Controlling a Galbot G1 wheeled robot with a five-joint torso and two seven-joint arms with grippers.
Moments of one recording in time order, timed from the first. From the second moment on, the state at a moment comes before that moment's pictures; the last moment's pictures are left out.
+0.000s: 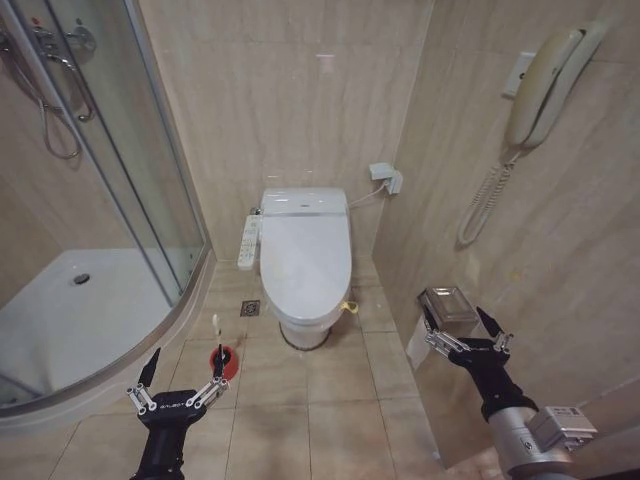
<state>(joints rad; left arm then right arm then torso) 1.96 -1.40 -0.47 -2.45 0.04 -0.15 -0.26 -1.75 1.42 0.72 2.50 0.28 -0.21 0.08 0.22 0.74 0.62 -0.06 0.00</state>
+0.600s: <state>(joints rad) 1.96 -1.40 -0.47 -2.45 0.04 -0.15 -0.26 -1.74 1.42 0.72 2.50 0.28 -0.21 0.08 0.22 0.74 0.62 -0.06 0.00</state>
